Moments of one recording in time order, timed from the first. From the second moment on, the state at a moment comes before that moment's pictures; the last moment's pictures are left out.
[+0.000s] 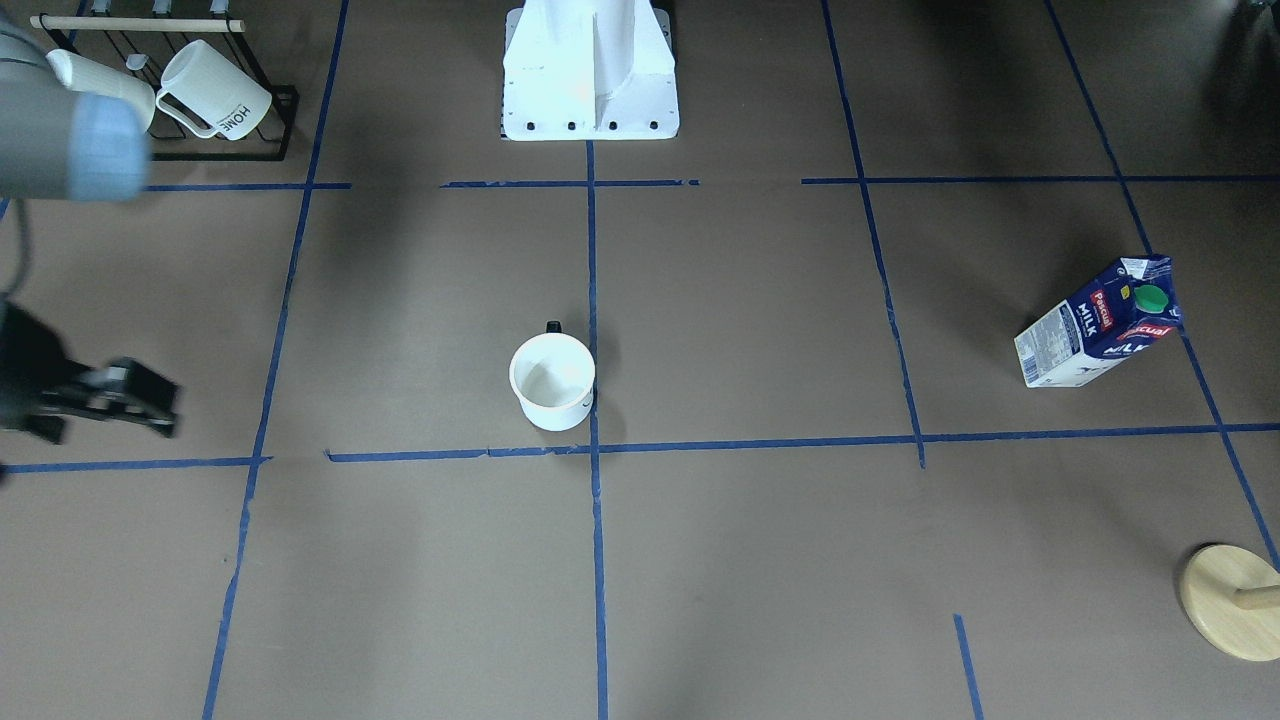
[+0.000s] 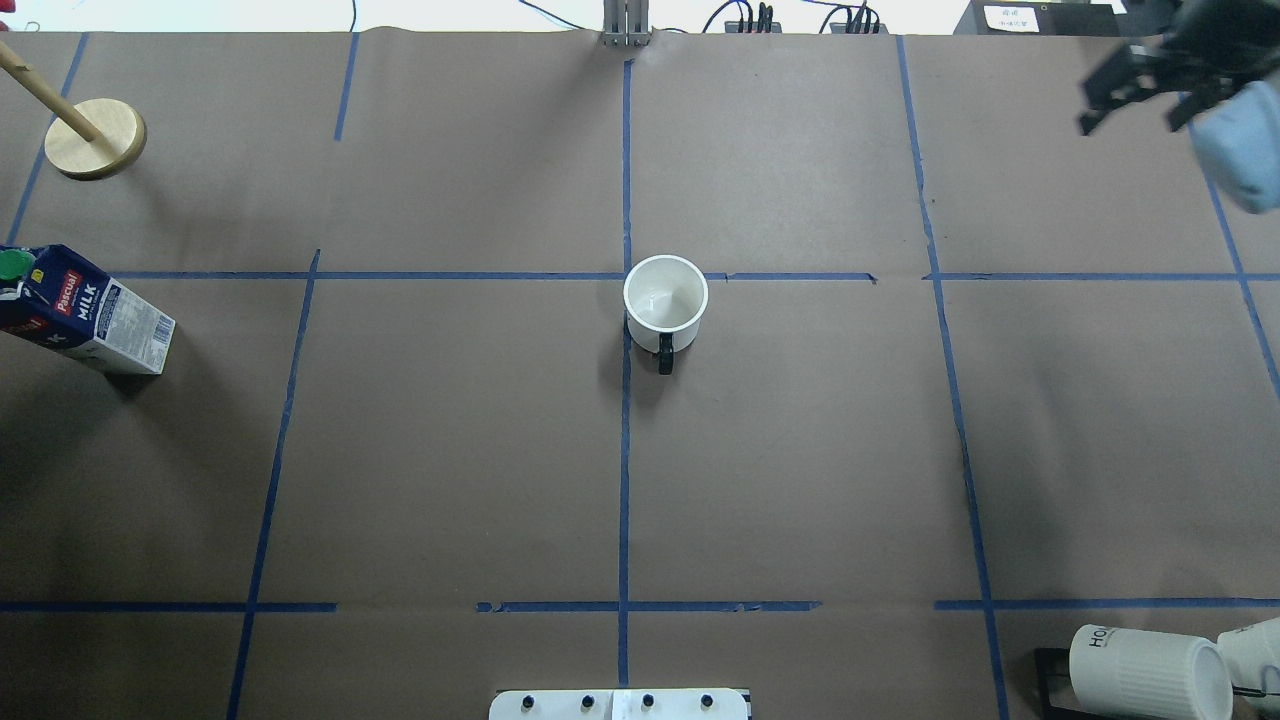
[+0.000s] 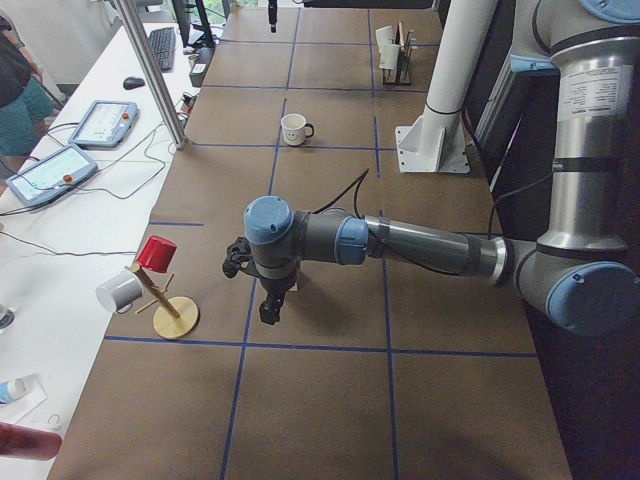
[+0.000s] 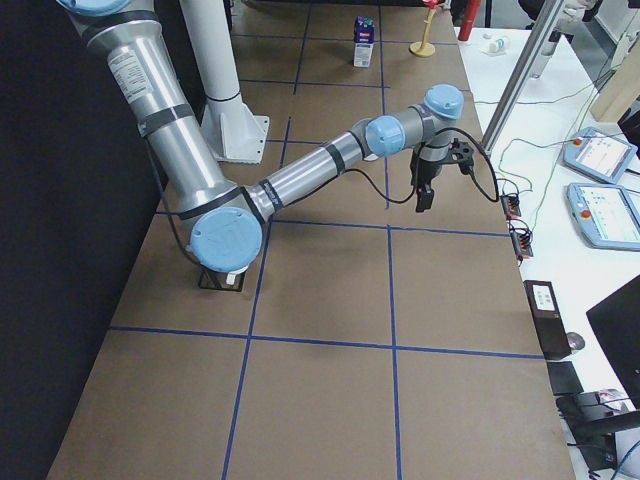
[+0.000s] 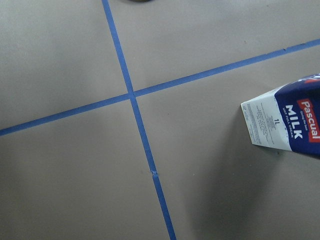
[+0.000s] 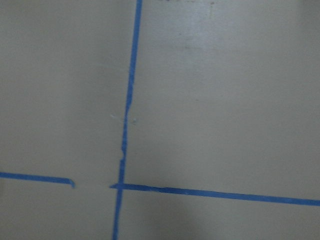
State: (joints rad) left arm -1.55 -1.57 -1.76 -1.47 -2.38 0.18; right arm 1.30 -1.20 1.70 -1.75 2.32 0.32
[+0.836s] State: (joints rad) left arm -1.54 -1.64 -1.81 -1.48 -2.39 0.05; right arm 1.54 -1.75 1.85 -1.62 2.33 -0.11
